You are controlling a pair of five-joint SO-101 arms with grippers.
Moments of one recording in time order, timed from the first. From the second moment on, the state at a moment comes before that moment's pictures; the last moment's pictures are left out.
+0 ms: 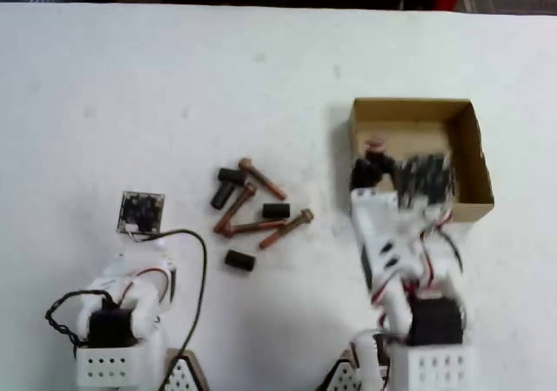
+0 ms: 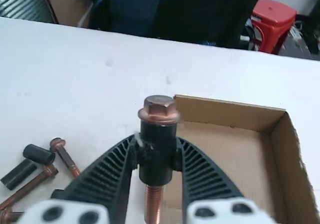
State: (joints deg) left arm -8.2 -104.1 97.1 73.2 -3.3; right arm -4.9 -73.5 54.1 52.6 6.7
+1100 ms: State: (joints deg) left arm -8.2 -104.1 97.1 73.2 -3.3; right arm 2.9 20.4 -3.3 64.0 10.5
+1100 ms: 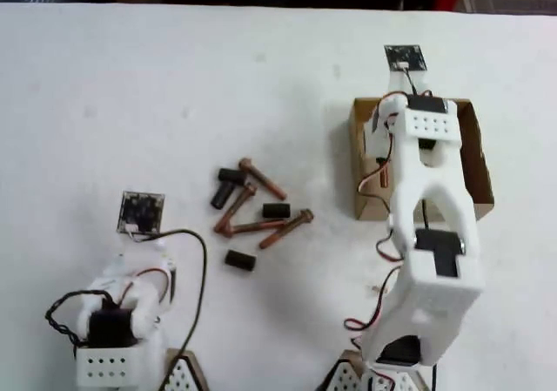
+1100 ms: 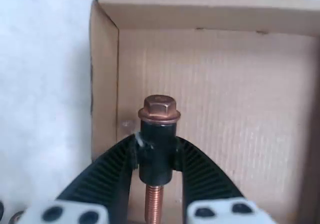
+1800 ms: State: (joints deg) left arm -8.2 -104.1 97.1 73.2 -3.3; right arm 2.6 33.0 -14.0 64.1 10.6
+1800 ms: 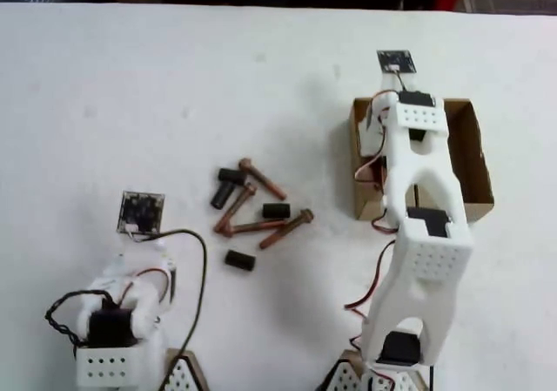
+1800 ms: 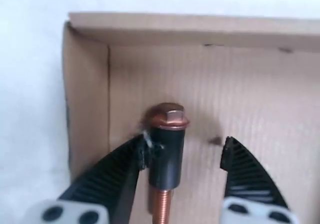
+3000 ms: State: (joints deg) left arm -16.0 -104.1 97.1 73.2 -3.3; right arm -38.5 -12.4 -13.5 98.4 10.6
